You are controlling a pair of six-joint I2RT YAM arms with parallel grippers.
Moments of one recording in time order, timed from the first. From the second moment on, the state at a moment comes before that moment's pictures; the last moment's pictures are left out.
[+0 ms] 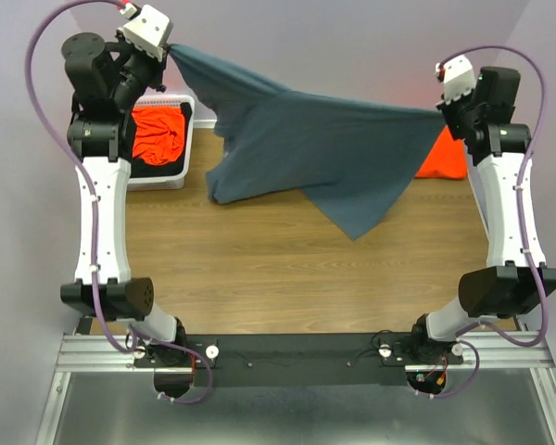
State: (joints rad) left arm 0.03 1.60 2.07 -0.43 0.42 0.36; right arm -0.06 1.56 1.79 -0.75 0.04 -0.60
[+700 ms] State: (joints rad) left arm 0.02 1.46 1.91 -0.24 0.41 0.30; right arm -0.06 1.65 2.08 -0.64 0.15 -0.57
